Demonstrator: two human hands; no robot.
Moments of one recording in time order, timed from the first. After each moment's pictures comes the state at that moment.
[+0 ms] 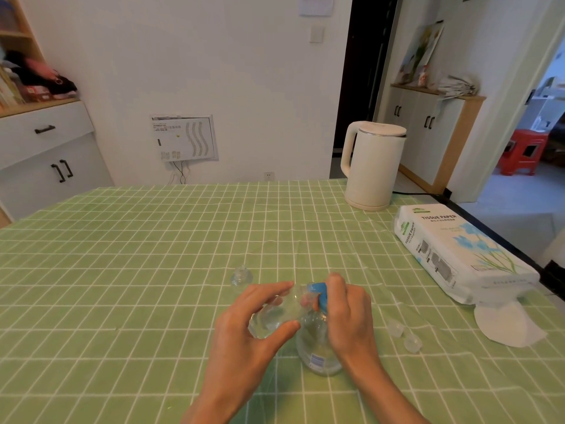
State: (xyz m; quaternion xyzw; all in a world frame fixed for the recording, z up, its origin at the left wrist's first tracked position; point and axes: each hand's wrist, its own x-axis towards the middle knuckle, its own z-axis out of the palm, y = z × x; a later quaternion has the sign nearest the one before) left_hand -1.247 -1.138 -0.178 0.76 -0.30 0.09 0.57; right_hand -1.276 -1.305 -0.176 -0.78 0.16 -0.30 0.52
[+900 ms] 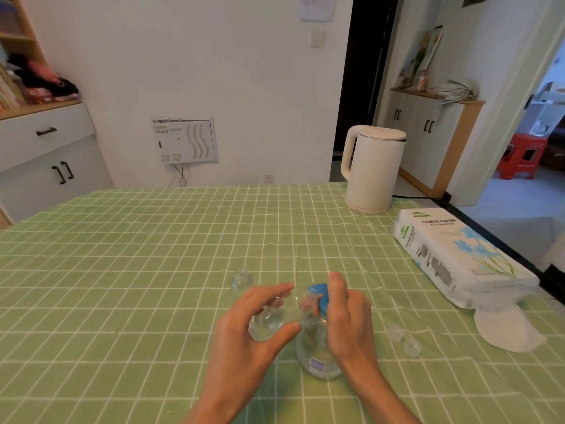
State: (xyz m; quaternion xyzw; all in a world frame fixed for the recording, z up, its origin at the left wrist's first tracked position) left_hand -1.246 -1.140 -0.176 0.75 -0.30 0.10 0.58; right_hand -1.274 -1.308 -0.185 -0.77 0.17 -0.27 0.55
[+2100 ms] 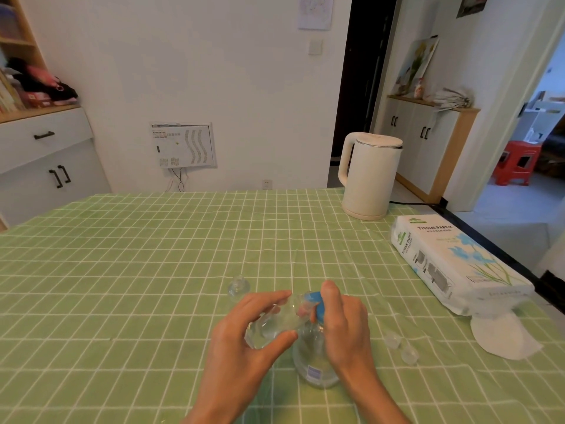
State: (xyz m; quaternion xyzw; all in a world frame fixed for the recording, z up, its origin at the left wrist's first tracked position) left_hand -1.247 -1.139 -0.173 0.75 -0.30 0.10 0.58; right_hand -1.276 -1.306 -0.178 -0.78 0.18 -0.27 0.53
